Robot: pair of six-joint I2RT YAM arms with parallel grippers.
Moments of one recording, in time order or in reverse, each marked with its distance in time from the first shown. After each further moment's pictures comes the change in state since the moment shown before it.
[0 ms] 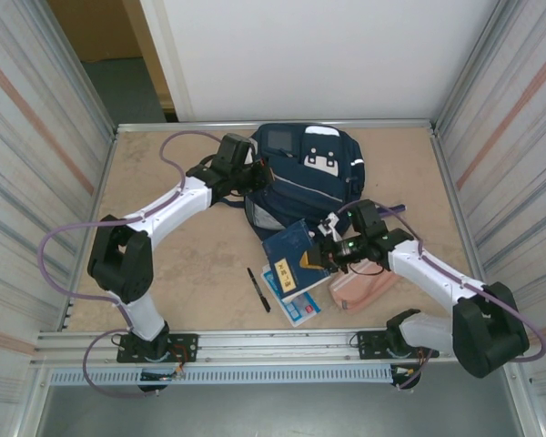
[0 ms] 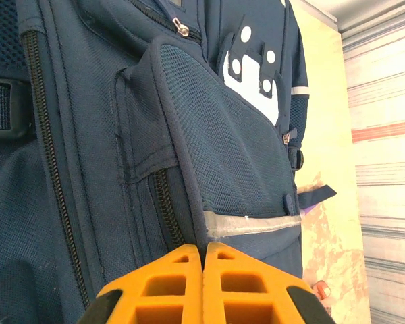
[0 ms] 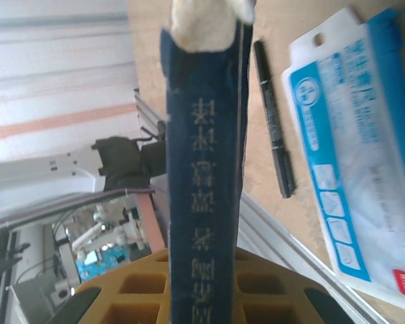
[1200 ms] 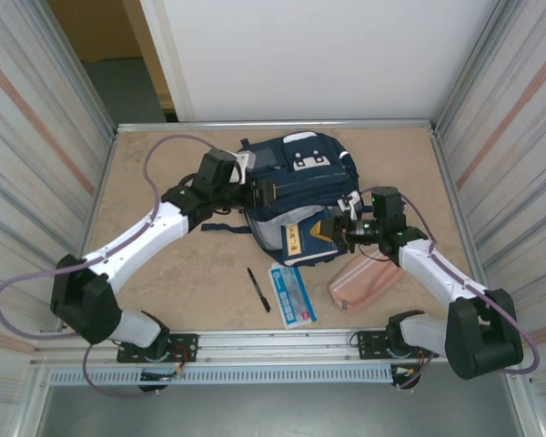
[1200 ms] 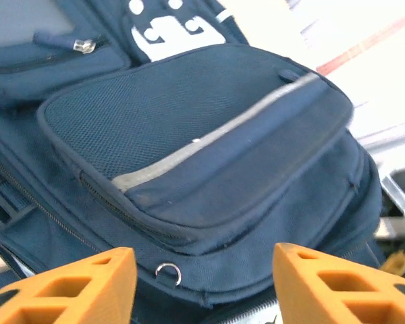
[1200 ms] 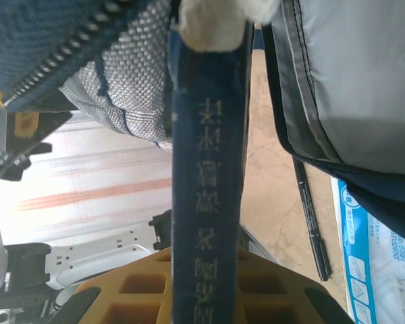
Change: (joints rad) left arm -0.075 -0.327 -0.220 -0.022 0.017 0.323; right arm -0.217 -0.013 -0.014 0.283 -0.050 0.185
